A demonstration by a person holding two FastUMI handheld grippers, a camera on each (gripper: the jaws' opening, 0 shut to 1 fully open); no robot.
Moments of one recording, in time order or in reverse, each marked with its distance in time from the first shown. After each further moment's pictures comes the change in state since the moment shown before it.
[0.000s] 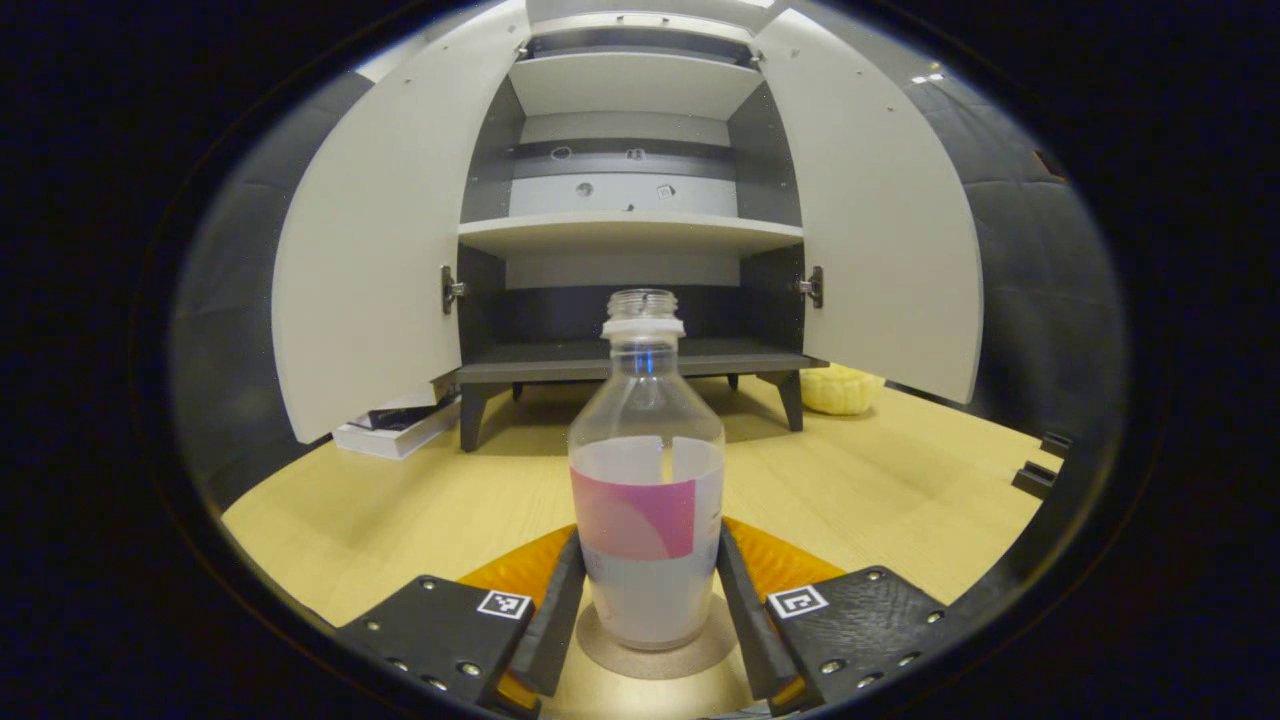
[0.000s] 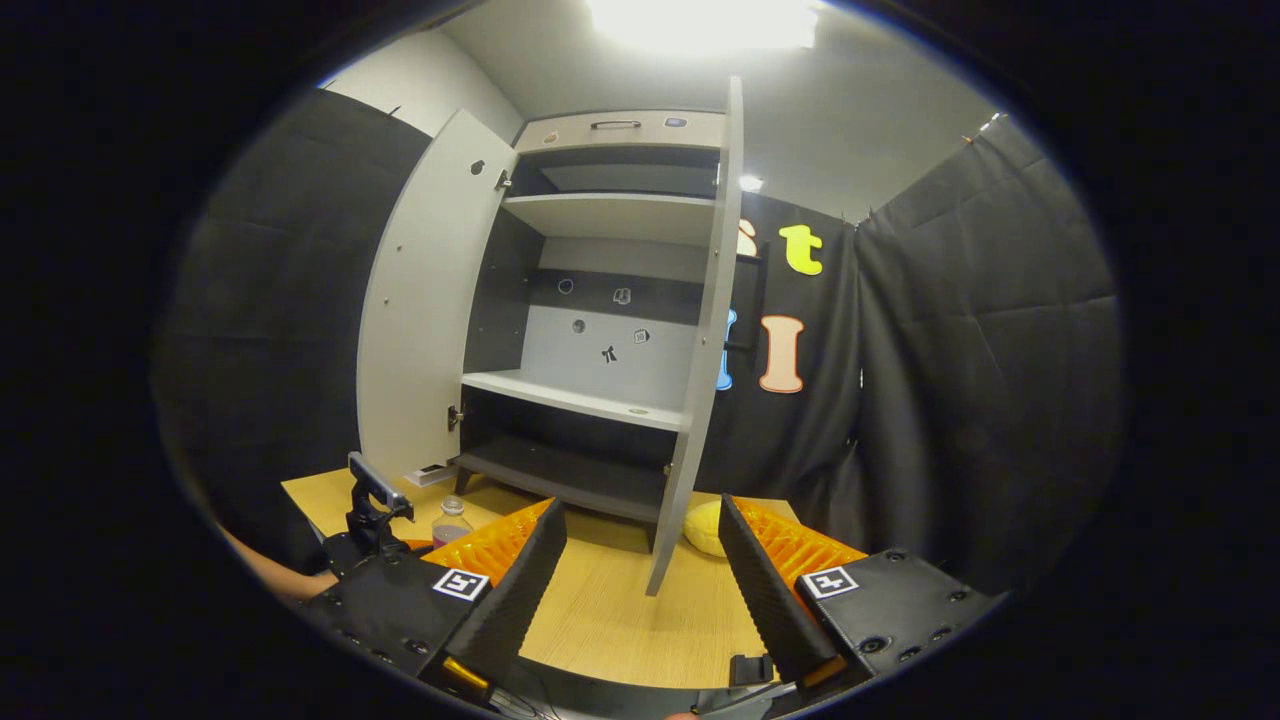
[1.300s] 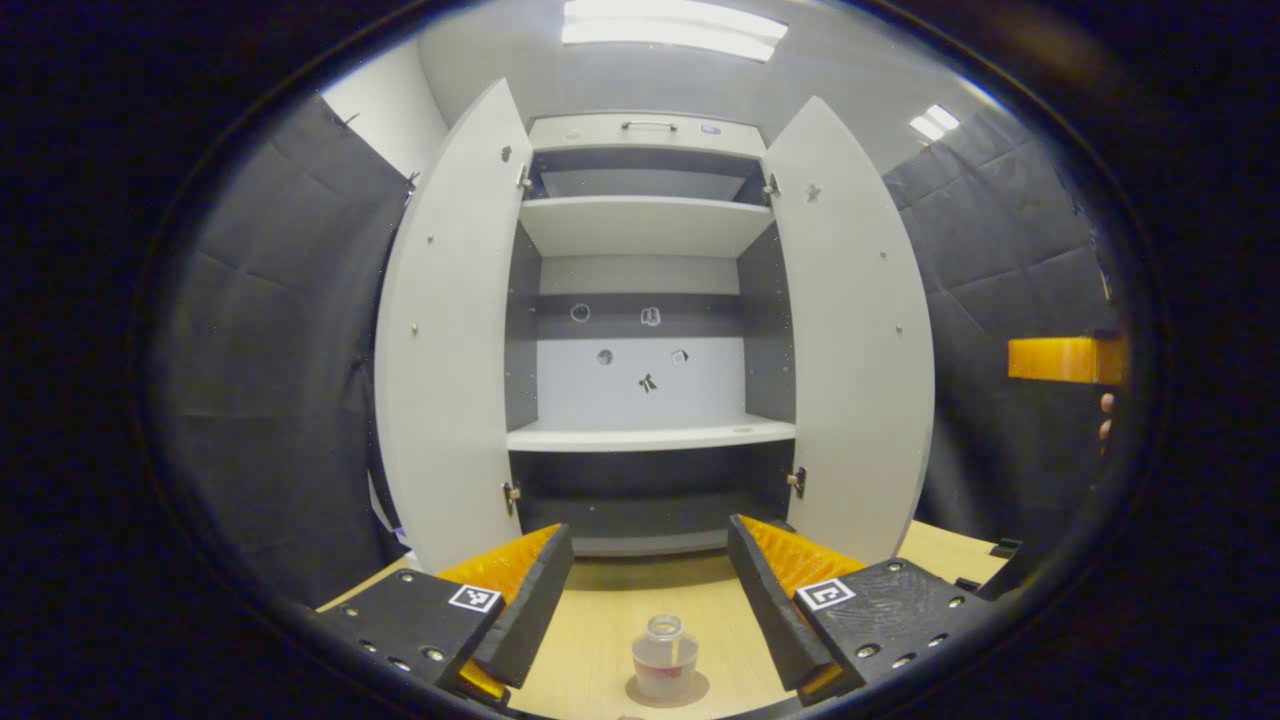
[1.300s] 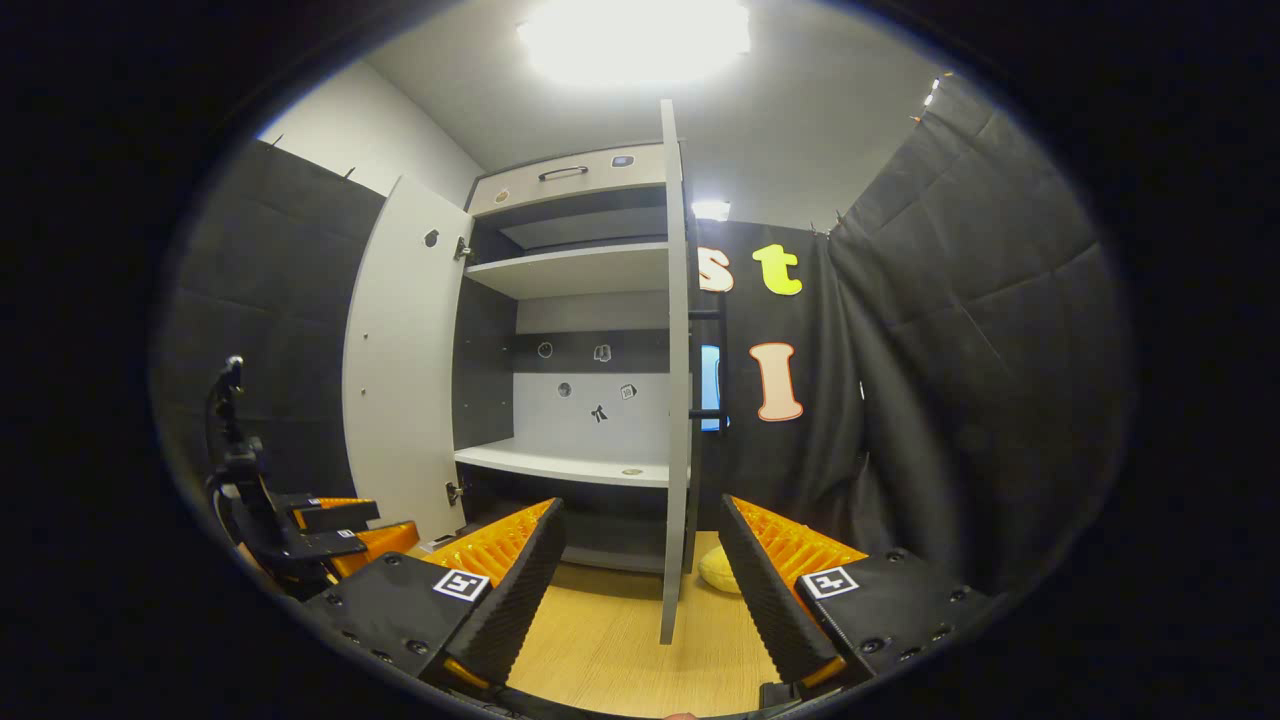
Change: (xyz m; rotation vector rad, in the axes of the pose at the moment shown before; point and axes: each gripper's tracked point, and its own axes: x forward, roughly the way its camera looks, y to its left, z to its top) left arm -0.130 0.026 0.267 0.019 -0.297 0.083; right arm 0.031 -0.030 0.061 0.157 -0.136 -0.003
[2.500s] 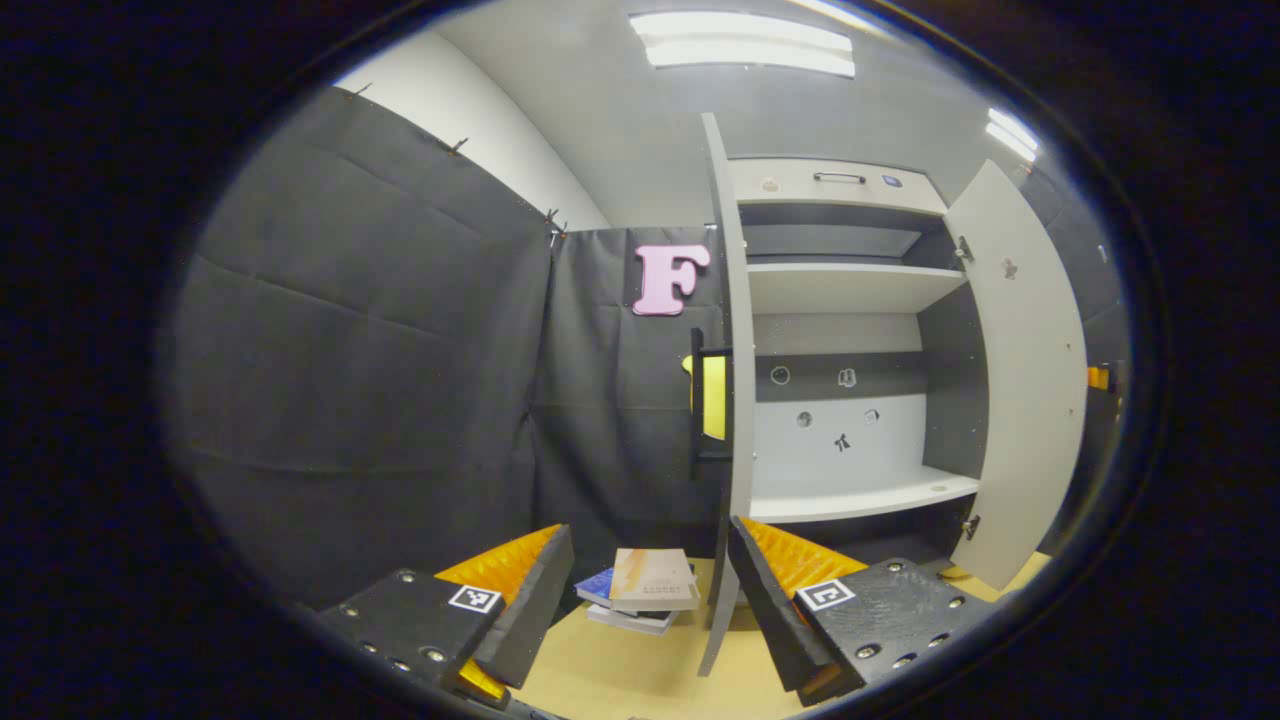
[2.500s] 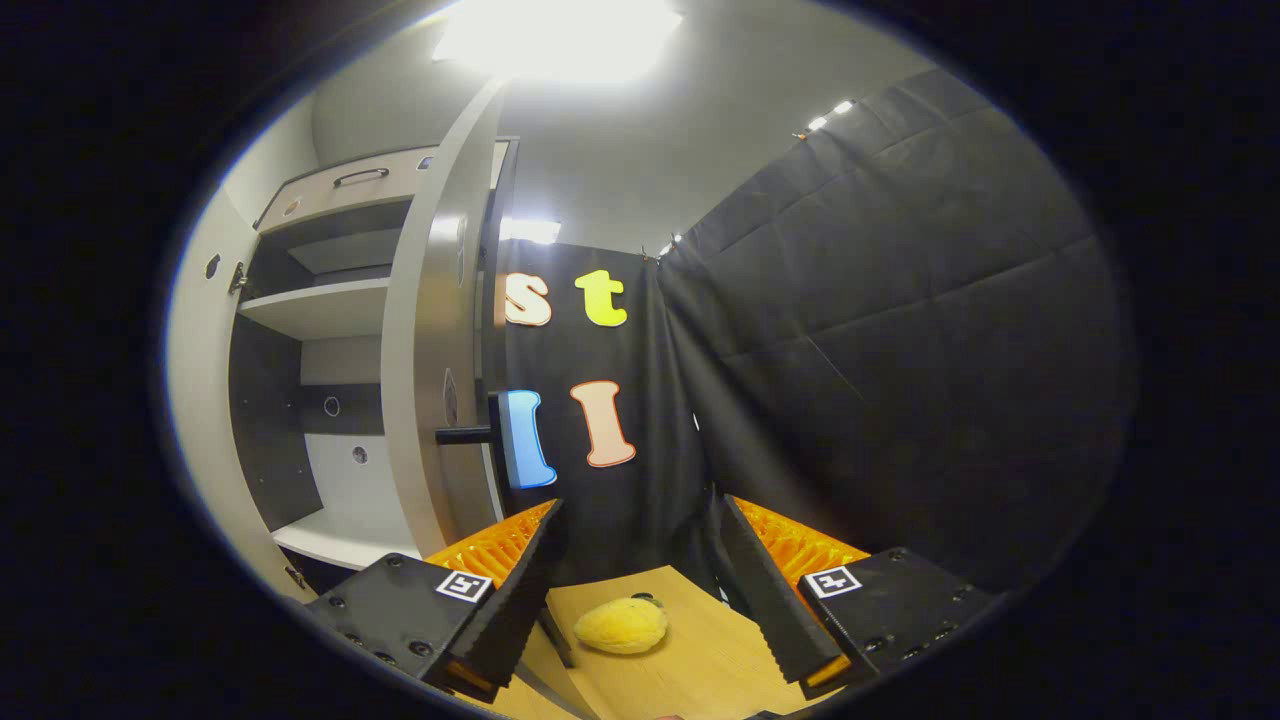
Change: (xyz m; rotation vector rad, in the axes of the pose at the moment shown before) left arm -0.032 0.262 0.078 -0.004 -0.054 0.369; right arm 0.104 -0.121 0.070 0.057 -0.046 -0.575
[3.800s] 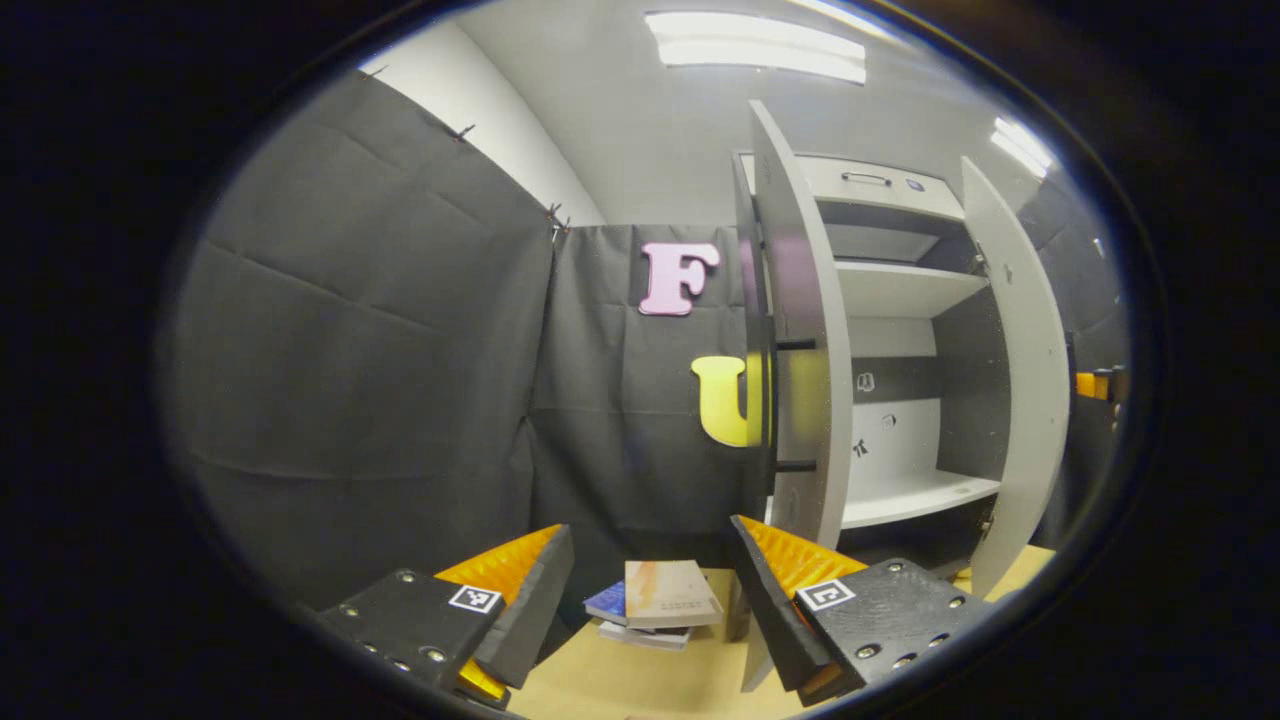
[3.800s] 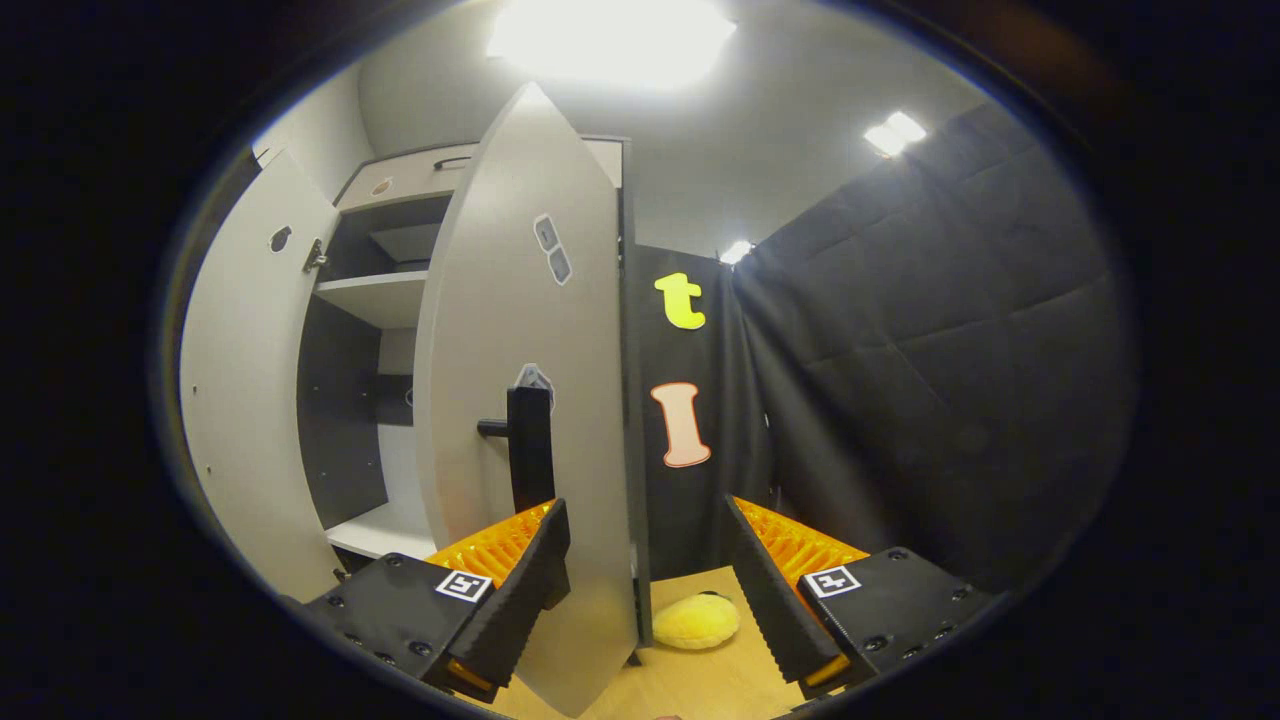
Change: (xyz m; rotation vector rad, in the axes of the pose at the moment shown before) left arm 0.053 0.043 -0.005 -0.023 -0.008 -0.038; right arm -0.036 0.140 -0.003 -0.045 -0.039 0.205
